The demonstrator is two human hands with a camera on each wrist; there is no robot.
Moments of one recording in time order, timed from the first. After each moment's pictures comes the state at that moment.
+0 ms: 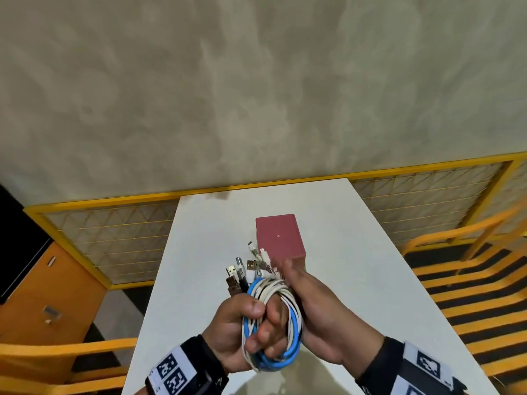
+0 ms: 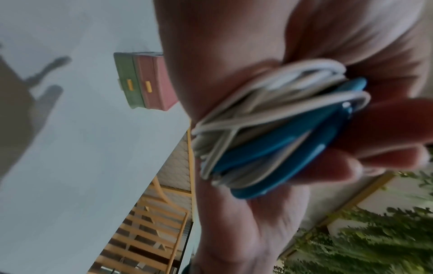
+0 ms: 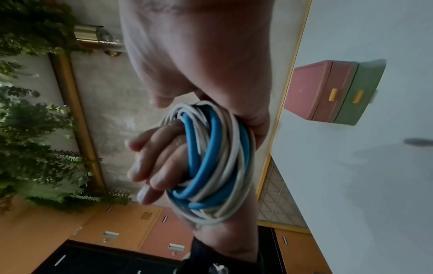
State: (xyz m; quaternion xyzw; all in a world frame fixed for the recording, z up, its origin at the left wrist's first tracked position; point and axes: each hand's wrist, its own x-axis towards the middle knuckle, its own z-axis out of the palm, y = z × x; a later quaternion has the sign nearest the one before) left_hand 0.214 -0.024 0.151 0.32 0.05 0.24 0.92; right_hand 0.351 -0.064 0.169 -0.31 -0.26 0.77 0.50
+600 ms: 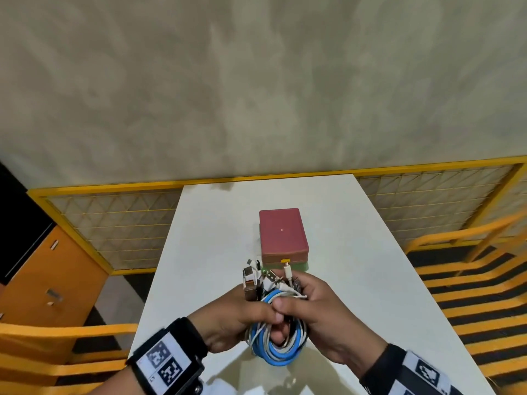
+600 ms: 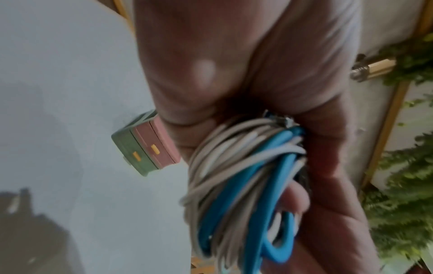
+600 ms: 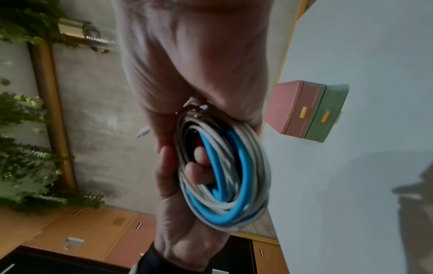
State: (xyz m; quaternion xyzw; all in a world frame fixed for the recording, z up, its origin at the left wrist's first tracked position) left_hand 0.198 0.001 0.127 0.52 0.28 0.17 0.79; right_hand 0.363 -0.063 0.136 -0.39 -0.36 0.67 0.51
